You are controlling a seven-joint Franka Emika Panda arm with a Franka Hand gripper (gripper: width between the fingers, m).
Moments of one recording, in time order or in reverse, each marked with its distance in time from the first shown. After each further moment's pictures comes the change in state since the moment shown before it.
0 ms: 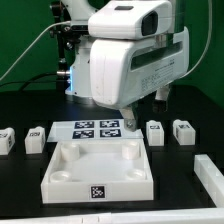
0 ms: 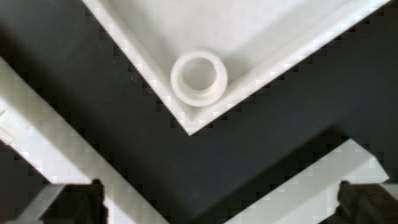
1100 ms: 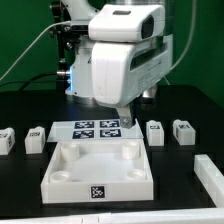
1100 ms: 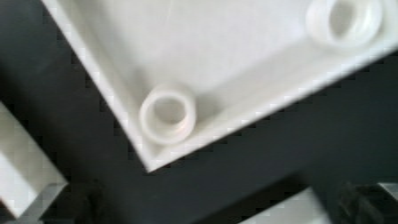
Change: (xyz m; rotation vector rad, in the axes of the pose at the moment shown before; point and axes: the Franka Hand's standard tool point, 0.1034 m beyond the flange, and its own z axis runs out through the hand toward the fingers) arm -0.046 -0.019 0.011 0.000 -0.004 -0.359
